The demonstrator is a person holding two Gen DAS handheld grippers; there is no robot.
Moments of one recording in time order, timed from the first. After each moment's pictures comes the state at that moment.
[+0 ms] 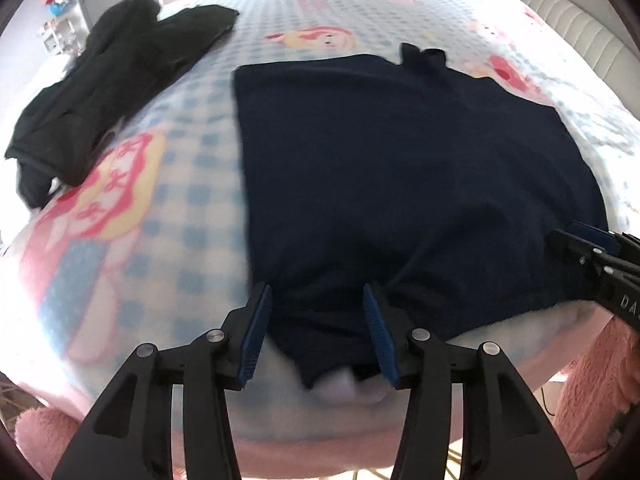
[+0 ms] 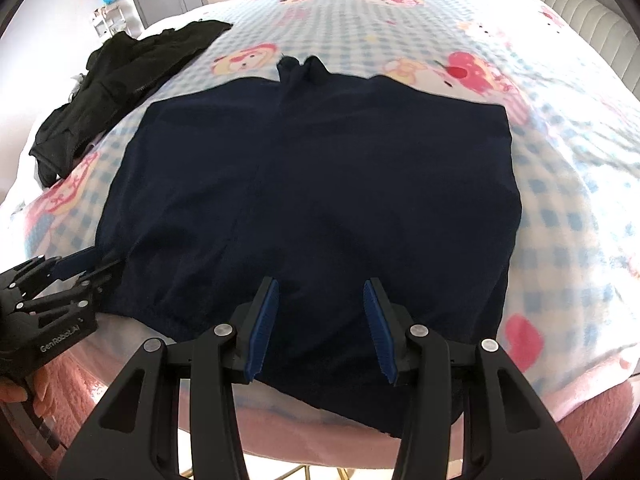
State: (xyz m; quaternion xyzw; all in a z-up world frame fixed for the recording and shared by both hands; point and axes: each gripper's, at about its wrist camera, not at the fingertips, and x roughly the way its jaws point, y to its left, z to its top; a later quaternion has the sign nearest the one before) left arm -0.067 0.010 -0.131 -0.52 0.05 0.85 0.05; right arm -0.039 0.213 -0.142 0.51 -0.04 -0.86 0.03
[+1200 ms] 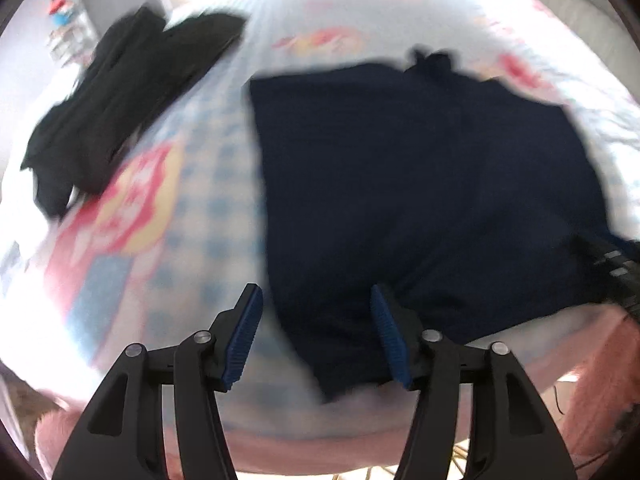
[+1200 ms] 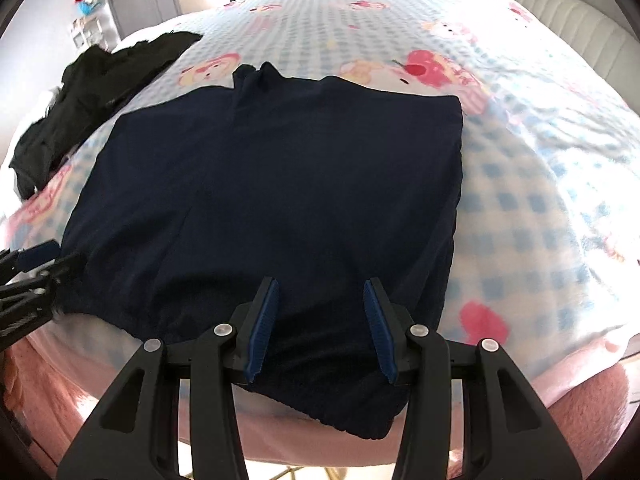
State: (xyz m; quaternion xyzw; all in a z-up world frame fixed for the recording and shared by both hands) left arm -0.089 0.007 -0.139 -0.53 0.05 0.85 0.04; right arm -0.039 0.225 -0.142 0.49 -0.03 -0.87 -0.02
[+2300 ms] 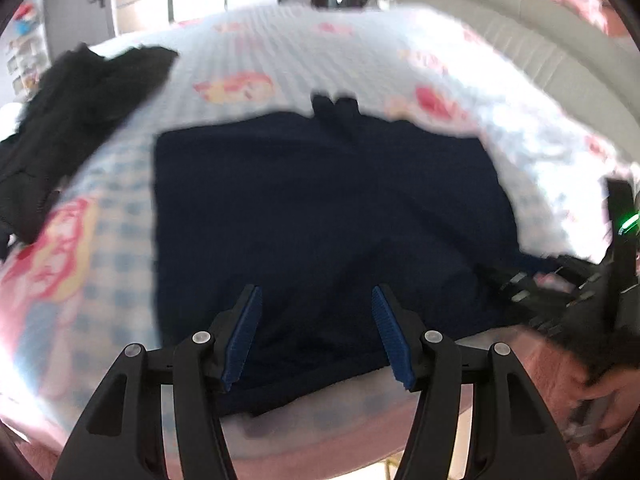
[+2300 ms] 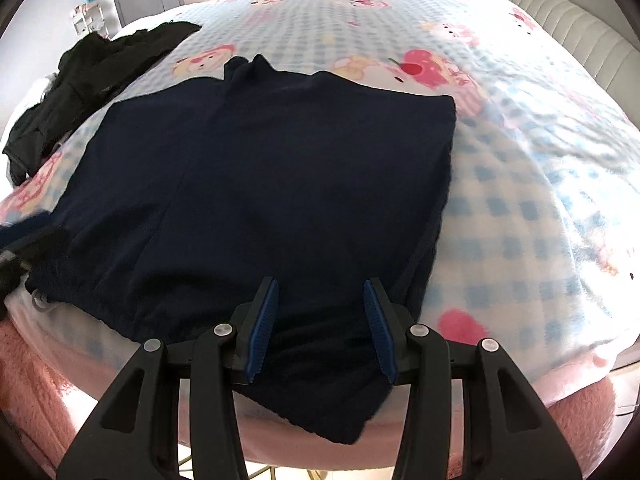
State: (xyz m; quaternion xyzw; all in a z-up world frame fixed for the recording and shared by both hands) left arm -0.092 0.056 -0.123 -0.49 0.05 0.86 0.16; right arm -0.042 0.245 -0.144 0.50 -0.01 -0.87 -0.02
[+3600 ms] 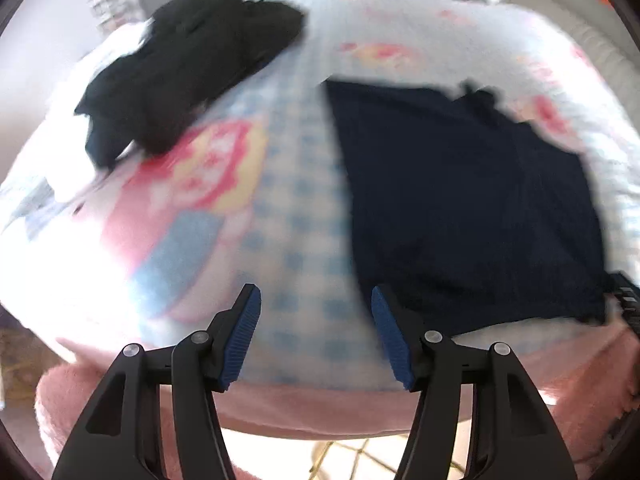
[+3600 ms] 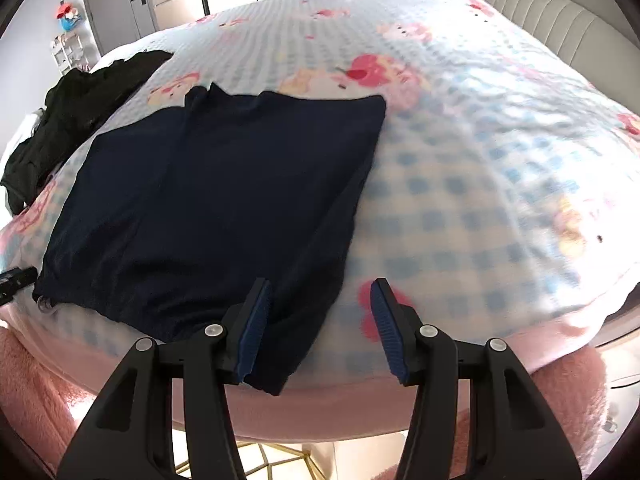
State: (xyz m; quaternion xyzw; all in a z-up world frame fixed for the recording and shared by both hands) left arm -0.025 -0.026 -0.074 -0.51 -0.01 0.86 0.03; right arm -0.017 0.282 -0.126 0.48 -0.04 -0.88 -0.05
